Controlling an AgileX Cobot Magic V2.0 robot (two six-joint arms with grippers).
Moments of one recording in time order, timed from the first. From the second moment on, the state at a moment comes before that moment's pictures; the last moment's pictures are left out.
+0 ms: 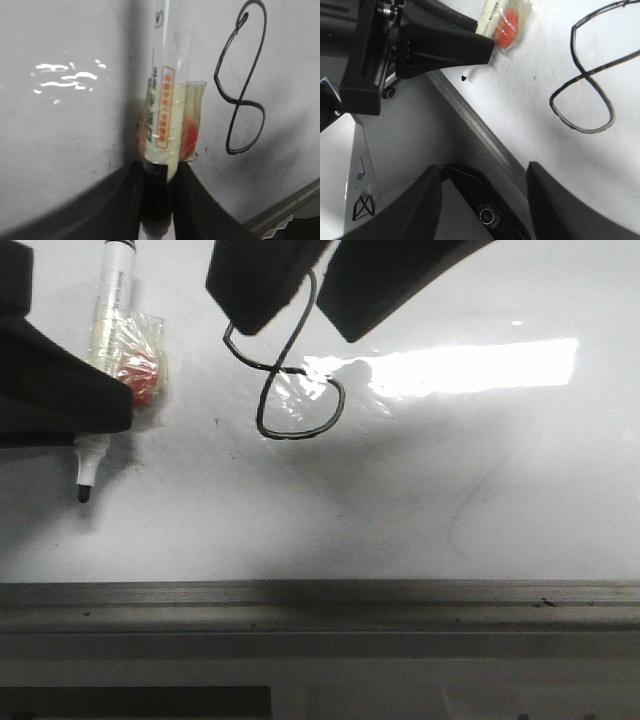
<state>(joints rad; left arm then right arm) -0.75 1.01 -0.42 -0.26 -0.08 -0.27 0.94 1.21 -1.08 0.10 0.76 0.08</state>
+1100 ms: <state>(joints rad) -0.74 0.78 -0.42 -0.26 0.05 -0.27 0.94 0.96 -0.99 -0.03 0.69 0.08</state>
